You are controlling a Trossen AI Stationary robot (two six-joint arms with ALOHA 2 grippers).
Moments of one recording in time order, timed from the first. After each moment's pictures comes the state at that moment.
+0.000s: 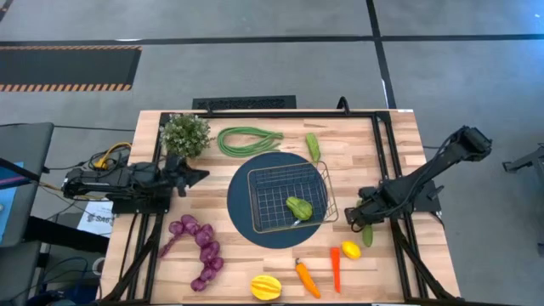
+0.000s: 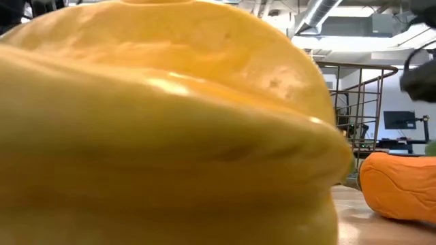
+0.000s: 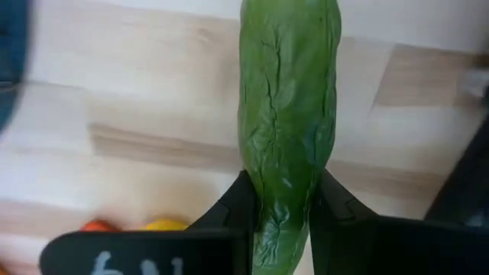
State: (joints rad) left arm -0.07 0.01 0.12 -0.19 -0.27 -0.77; right arm 0.52 1.11 0.60 -0.89 -0.09 1.98
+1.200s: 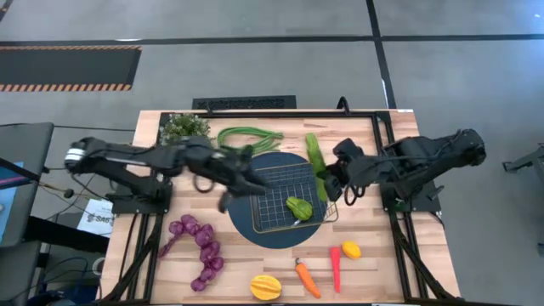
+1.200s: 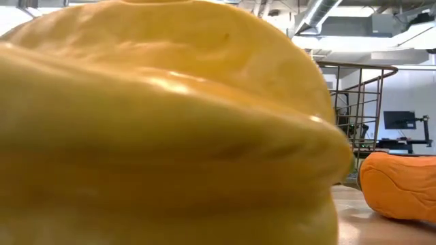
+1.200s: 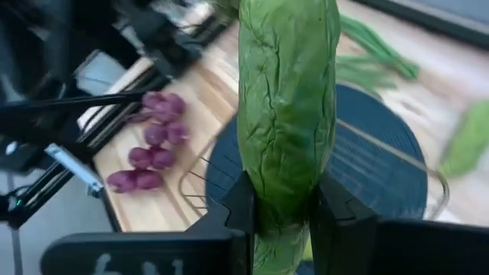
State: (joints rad) left arm -0.07 1.31 1.16 0.07 0.30 -0.16; right arm 0.34 1.32 1.61 -1.04 0.48 0.95
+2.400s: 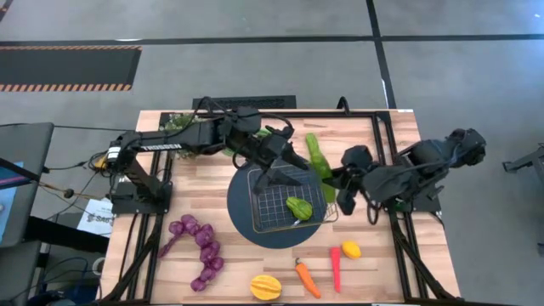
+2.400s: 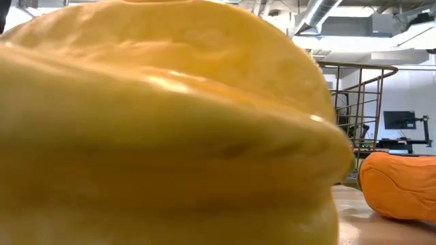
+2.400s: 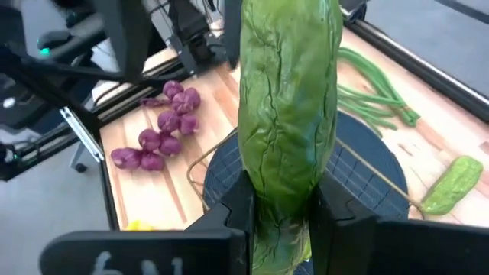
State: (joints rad) left arm 0.05 1.67 1.76 -0.30 0.48 0.02; right arm 0.46 1.35 1.75 -1.16 0.58 0.83
